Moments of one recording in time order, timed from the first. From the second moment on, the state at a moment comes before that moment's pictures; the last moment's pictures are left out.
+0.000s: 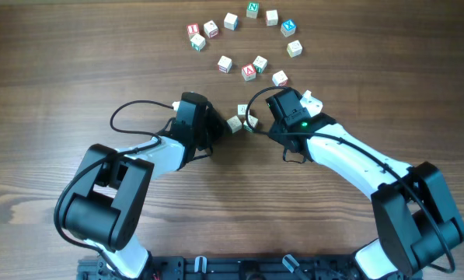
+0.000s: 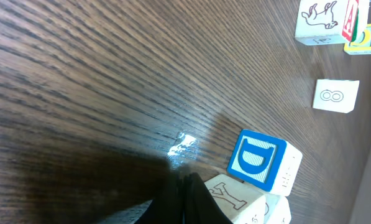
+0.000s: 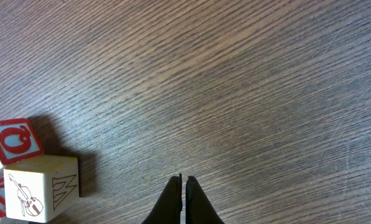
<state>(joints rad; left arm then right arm) -0.39 1.83 0.77 0.22 0.23 -1.06 0.51 1.71 0.97 -0.48 0.20 0.97</state>
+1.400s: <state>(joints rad) -0.35 1.79 0.78 0.06 0.24 -1.12 0.63 1.61 0.98 -0.47 -0.01 0.63</state>
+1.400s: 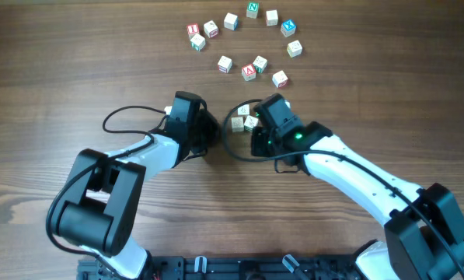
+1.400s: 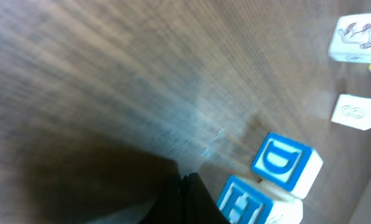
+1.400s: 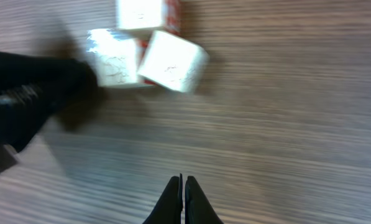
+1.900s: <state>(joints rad) -0.35 1.72 0.78 -0.13 0.21 -1.10 0.63 1.64 0.98 -0.19 0.01 0.44</state>
